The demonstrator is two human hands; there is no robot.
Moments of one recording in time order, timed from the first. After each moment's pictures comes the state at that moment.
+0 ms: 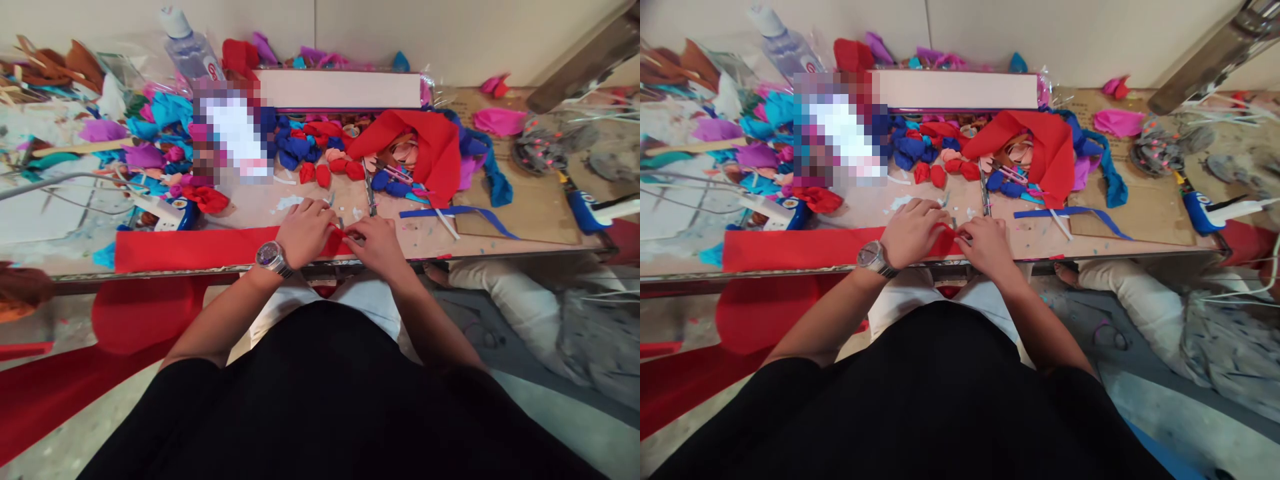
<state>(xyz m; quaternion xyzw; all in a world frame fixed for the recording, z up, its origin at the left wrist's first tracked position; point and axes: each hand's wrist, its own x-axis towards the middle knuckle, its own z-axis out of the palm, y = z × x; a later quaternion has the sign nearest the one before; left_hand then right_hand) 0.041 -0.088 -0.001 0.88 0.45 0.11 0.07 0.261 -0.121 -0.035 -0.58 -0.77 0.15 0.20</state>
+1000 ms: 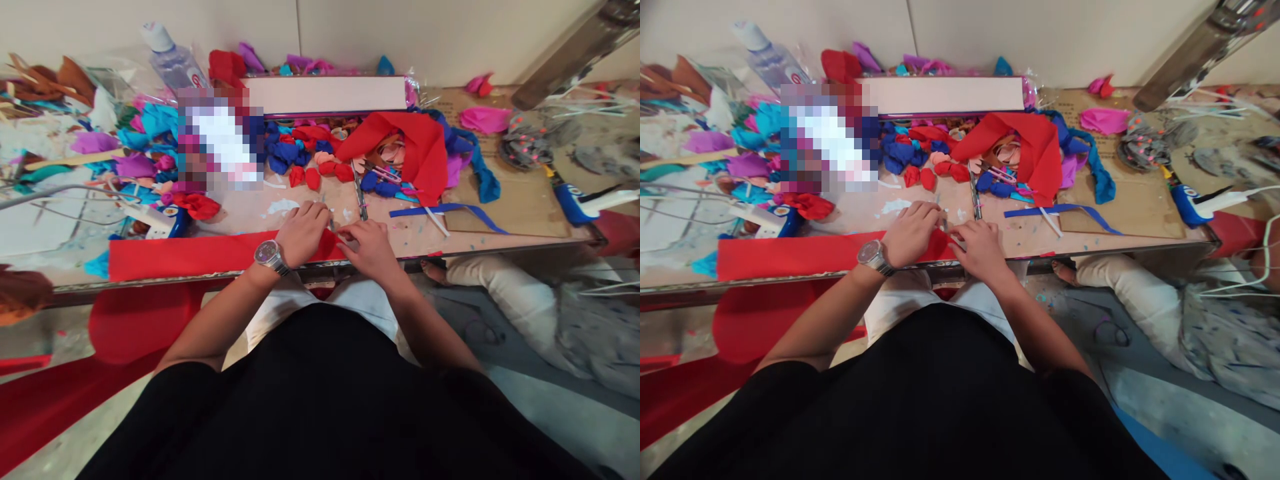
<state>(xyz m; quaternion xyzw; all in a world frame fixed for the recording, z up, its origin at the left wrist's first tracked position) 0.054 -0.079 -0.014 0.90 0.42 0.10 0.06 0.267 -0.133 -0.038 -0.57 -0.77 0.16 0.23</state>
